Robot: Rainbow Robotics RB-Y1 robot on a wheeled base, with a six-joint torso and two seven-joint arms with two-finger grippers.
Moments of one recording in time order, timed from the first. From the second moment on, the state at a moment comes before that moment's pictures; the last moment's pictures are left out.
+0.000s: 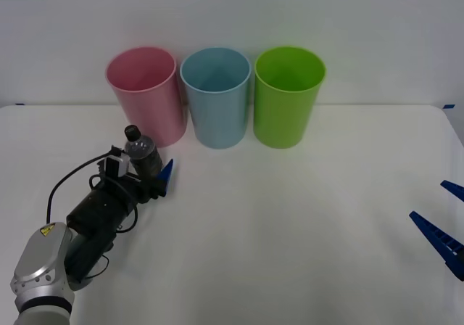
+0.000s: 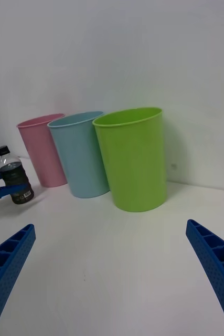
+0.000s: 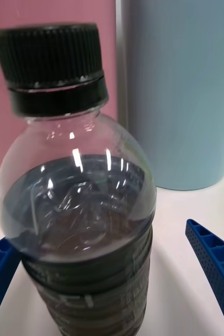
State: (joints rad) right arm 0.35 -0.40 -0.52 -1.66 0.96 -1.22 0.00; left arm -0.18 0.08 0.29 -1.18 -1.35 -0.60 -0.37
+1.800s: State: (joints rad) right arm 0.35 -0.40 -0.52 -1.66 0.96 -1.22 0.00; left arm 0.08 0.30 0.19 -1.47 -1.02 -0.66 -0.29
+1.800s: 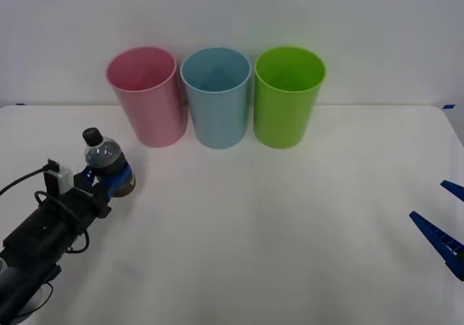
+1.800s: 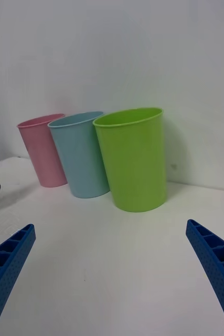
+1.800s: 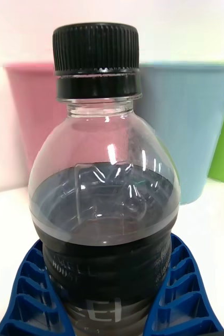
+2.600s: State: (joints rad) right arm 0.35 -0.40 -0.52 -1.66 0.96 -1.22 0.00; left arm 0.17 0.47 0.23 -1.90 -0.86 -0.47 0.07
